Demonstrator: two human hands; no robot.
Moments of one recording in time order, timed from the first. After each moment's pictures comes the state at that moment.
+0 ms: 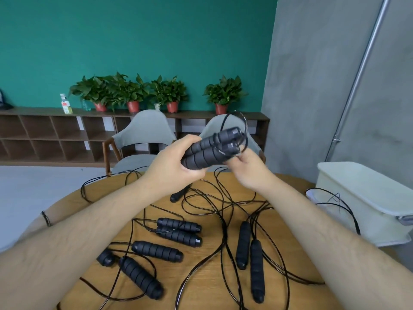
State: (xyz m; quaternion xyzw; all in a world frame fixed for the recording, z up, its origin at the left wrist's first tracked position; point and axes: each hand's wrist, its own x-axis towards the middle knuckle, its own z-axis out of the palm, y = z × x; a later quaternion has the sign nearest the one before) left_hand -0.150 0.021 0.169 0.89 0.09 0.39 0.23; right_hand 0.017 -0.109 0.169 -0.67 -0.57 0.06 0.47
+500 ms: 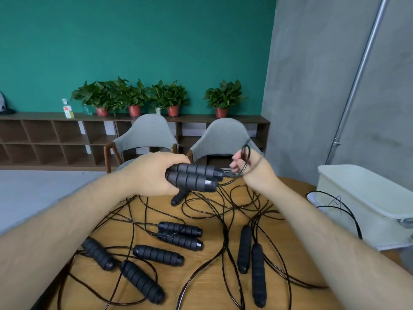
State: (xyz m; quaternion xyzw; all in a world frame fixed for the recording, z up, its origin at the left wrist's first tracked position) left_hand -0.180 0.055 0.190 0.98 0.12 0.16 0.08; right_hand 0.055 -0.101 0.148 -0.71 -0.48 0.08 0.51
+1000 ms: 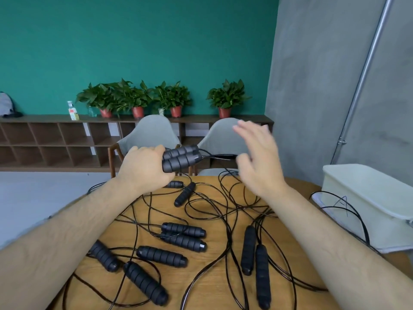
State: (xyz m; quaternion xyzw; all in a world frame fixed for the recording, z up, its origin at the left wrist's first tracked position) left_hand -0.173 0.090 0.168 0.90 0.29 0.28 -0.15; right_hand 0.026 -0.115 0.172 -0.65 -0.57 -0.25 0.44
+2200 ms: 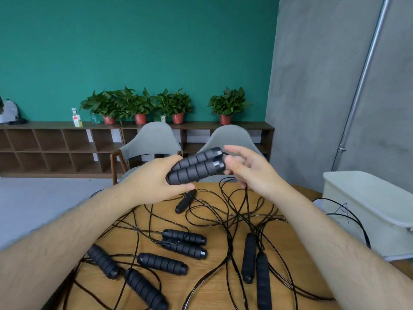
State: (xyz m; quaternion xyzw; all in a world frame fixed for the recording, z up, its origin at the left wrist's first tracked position) left_hand -0.185 0.052 0.185 0.95 0.17 0.23 0.10; right_hand 0.030 -0.115 0.177 -0.61 -0.56 0.16 0.54
